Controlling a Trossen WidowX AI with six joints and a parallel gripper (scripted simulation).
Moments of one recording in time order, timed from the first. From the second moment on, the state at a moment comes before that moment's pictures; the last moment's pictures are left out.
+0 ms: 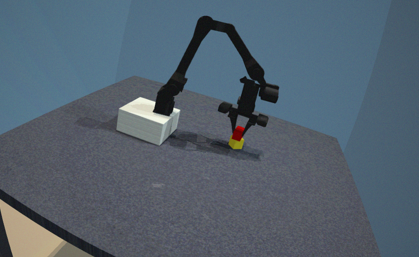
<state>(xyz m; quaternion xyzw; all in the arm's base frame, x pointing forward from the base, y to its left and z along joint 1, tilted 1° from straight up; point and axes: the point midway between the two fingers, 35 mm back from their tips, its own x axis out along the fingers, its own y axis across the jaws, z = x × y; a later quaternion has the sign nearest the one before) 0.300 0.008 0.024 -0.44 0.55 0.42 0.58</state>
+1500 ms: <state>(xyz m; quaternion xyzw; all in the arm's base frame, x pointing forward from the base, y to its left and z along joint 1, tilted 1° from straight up) 0.300 0.037 0.089 -0.44 0.54 0.42 0.58</state>
